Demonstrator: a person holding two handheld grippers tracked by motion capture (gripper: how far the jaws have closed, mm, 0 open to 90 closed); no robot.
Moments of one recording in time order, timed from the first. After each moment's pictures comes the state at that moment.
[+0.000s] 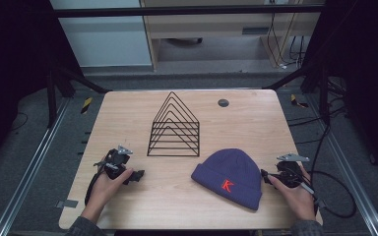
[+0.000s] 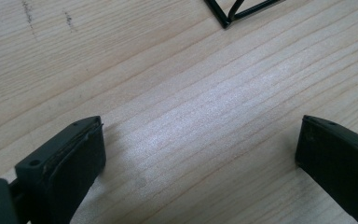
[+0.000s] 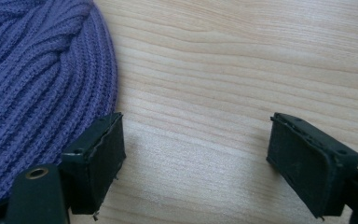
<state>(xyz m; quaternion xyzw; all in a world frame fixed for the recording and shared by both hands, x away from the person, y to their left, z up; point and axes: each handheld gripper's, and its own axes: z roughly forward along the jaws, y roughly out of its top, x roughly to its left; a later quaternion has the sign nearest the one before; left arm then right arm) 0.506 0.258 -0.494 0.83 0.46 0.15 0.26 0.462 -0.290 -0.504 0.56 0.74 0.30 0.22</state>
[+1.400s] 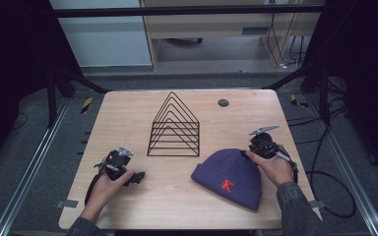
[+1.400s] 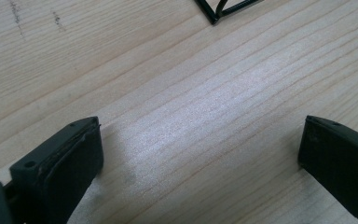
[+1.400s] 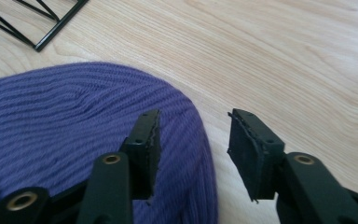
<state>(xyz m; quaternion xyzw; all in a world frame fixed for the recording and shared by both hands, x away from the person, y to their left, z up) 0.502 0.256 -0.495 0.84 0.45 0.15 0.26 0.532 -0.223 -0.454 0.49 0.81 0.30 0.15</state>
